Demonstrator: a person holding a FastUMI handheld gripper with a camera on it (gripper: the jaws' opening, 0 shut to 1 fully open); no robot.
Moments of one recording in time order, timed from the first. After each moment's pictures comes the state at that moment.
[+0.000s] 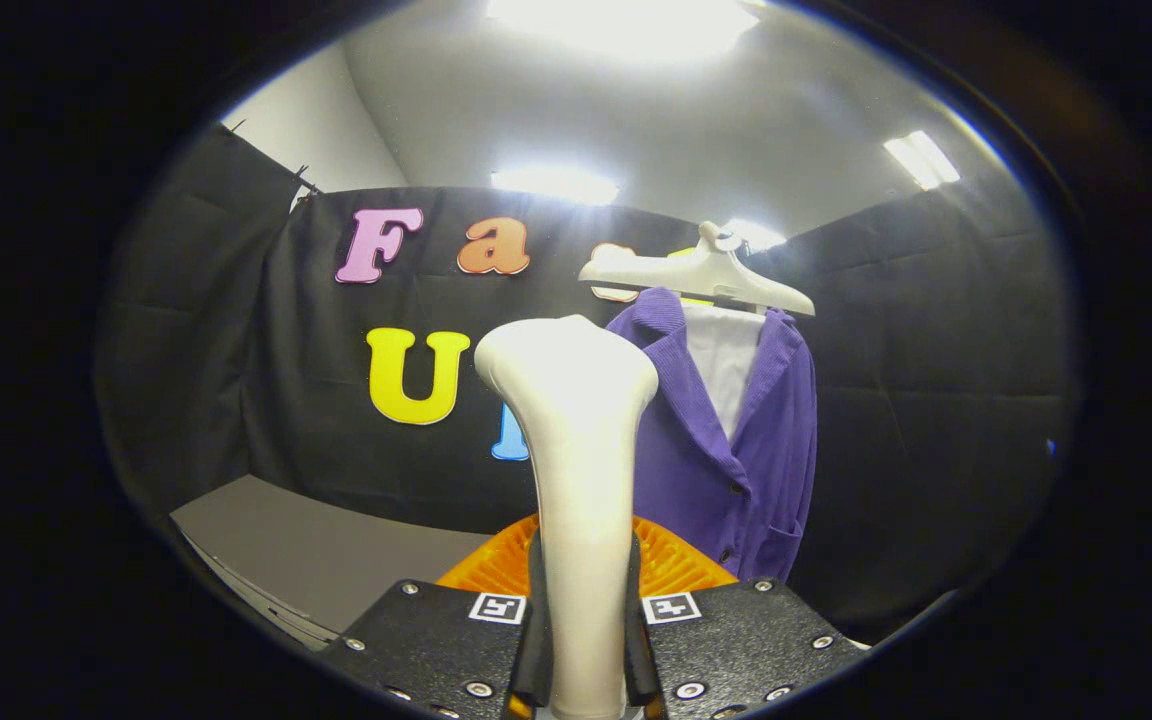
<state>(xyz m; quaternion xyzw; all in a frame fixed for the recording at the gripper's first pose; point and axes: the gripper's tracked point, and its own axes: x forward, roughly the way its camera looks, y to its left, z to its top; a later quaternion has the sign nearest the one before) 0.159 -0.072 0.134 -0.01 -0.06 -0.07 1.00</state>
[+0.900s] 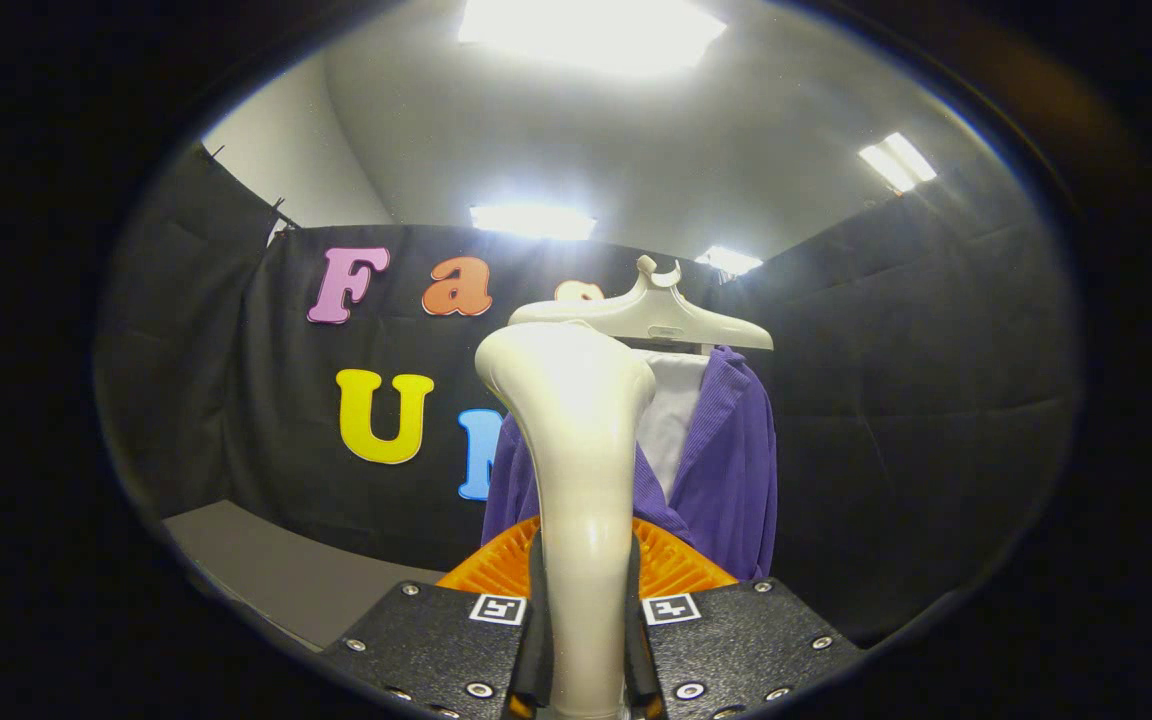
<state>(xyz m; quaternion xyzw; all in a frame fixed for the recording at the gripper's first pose) 0.185 -0.145 0.171 0.00 -0.10 -0.10 0.99</state>
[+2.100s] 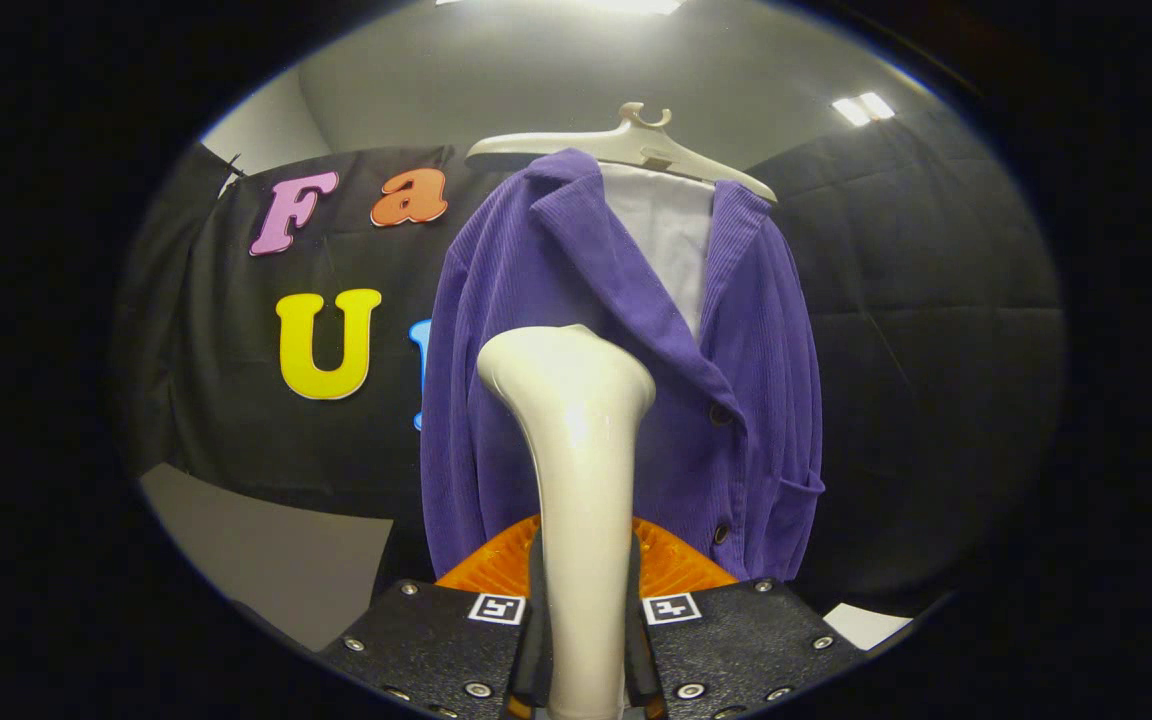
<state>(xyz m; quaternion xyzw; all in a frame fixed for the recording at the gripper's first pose) 0.289 -0.153 0.016 0.03 0.00 -0.14 0.99</state>
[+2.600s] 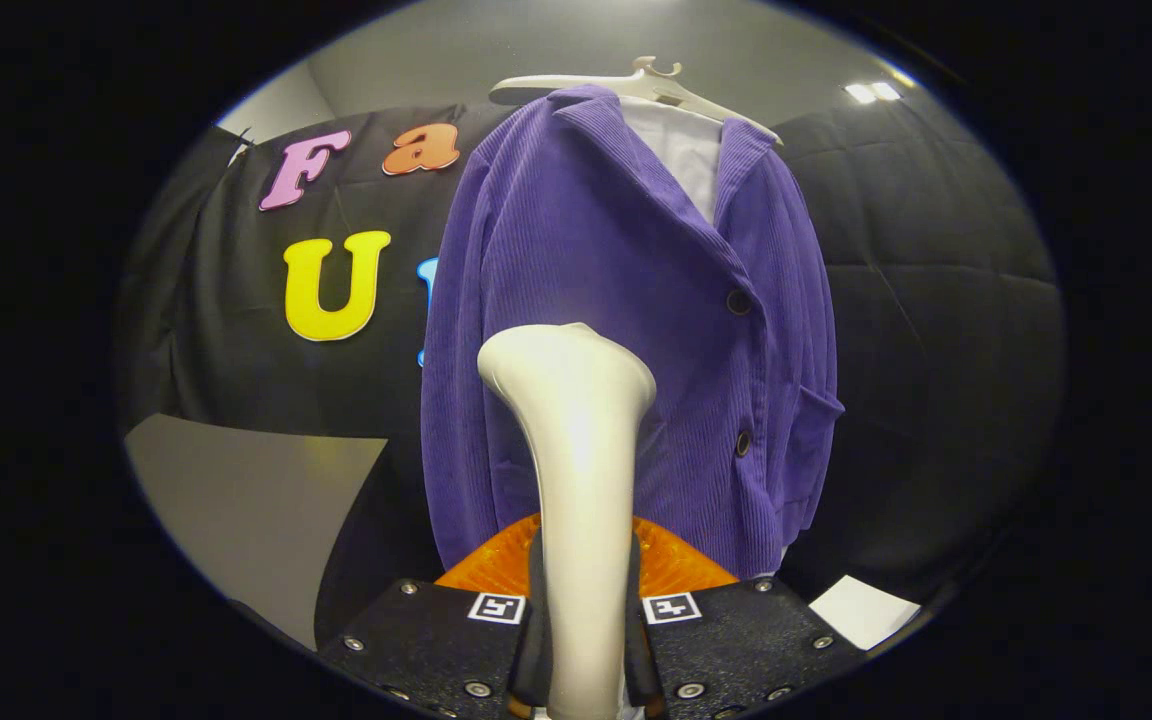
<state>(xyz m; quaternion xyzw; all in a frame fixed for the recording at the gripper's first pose) 0.288 -0.143 -0.065 0.03 0.06 -0.13 0.99</state>
